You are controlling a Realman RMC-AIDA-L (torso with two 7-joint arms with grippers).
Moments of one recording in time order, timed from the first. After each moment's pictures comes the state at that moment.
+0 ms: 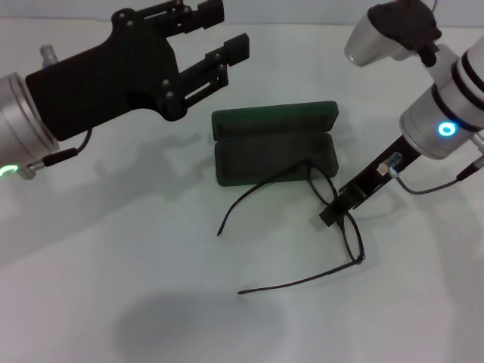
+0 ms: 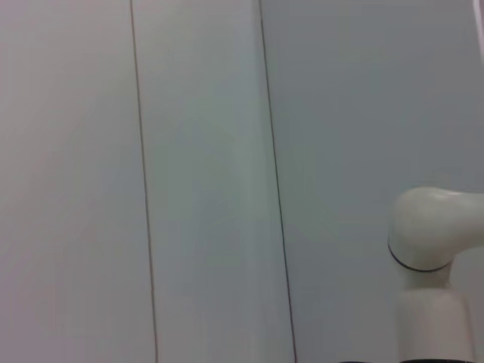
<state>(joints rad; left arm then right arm) -0.07 -2.09 1.36 1.34 1.20 1.29 -1.33 0.92 2.03 -1.45 -0.85 -2.32 -1.45 2.62</state>
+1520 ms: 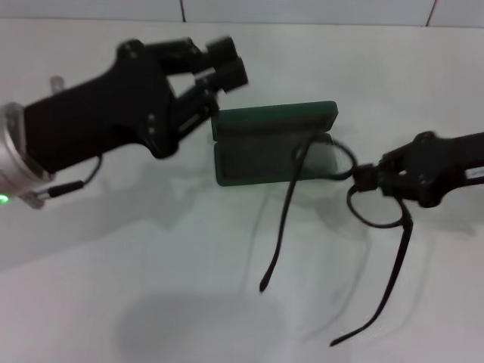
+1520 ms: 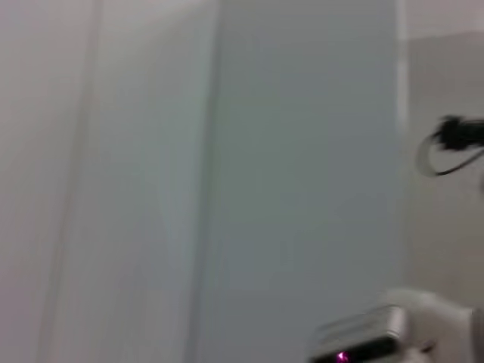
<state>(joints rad) -0.18 -2.08 1.28 1.06 1.12 1.61 -1.33 0.50 2.02 -1.09 -1.07 -1.89 -1.64 1.87</state>
